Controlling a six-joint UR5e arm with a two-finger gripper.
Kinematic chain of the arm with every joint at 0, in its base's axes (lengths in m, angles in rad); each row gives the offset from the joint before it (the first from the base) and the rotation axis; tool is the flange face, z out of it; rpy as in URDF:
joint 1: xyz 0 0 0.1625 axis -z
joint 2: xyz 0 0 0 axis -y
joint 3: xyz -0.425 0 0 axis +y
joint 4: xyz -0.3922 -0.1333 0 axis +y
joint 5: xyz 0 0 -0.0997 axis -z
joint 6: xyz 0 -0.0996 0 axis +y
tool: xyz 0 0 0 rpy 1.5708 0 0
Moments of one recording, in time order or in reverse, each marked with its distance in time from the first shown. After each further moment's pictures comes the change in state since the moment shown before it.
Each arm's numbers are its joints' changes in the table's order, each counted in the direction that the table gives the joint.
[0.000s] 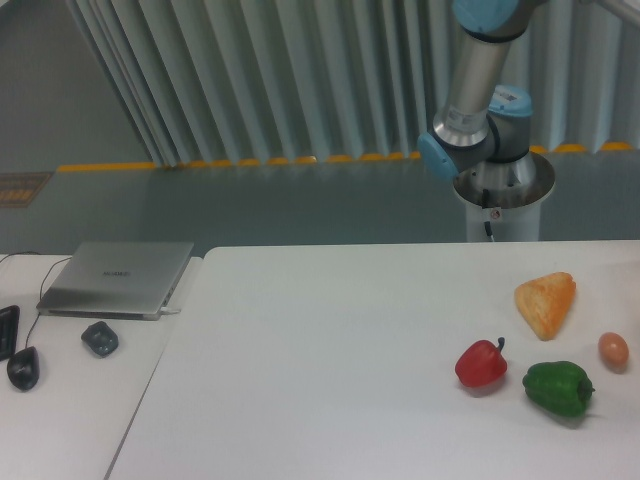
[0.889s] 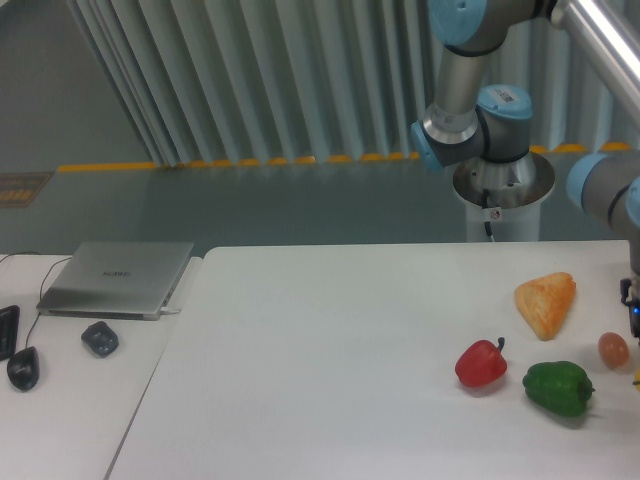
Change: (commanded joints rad) arm 0.177 -0.158 0.028 -0.123 0.086 0.436
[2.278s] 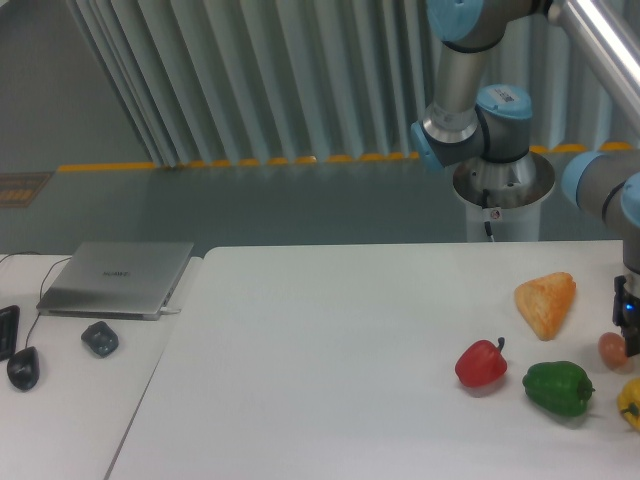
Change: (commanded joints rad) arm -0.037 0.107 0.020 0.142 -0.061 0.040
